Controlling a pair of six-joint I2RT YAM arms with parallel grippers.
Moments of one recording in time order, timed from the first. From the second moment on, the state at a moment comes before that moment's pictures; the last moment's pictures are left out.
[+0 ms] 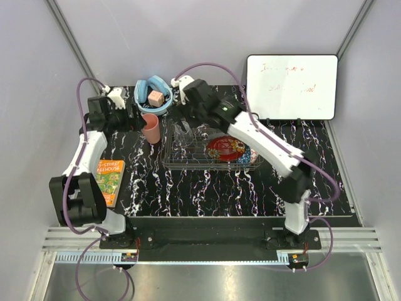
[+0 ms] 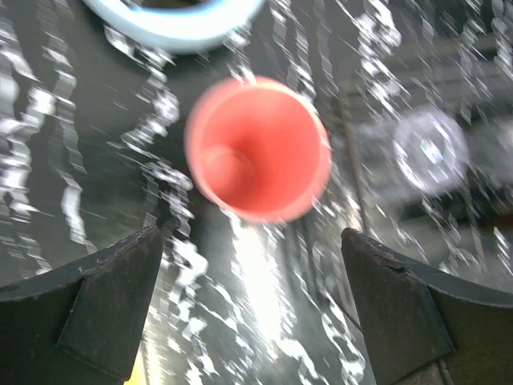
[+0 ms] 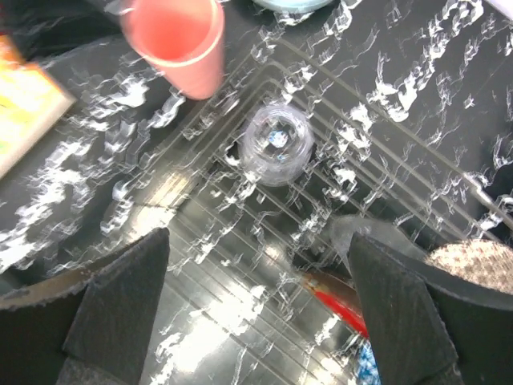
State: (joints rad) left arm 0.13 1.46 1.14 -0.34 0.45 -0.01; right arm 0.85 1.98 2.15 -0.83 0.16 0.08
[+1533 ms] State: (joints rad) left arm 0.28 1.06 1.47 -0.64 0.81 -0.25; right arm 0.81 1.11 0.99 0.06 -0.04 0.74
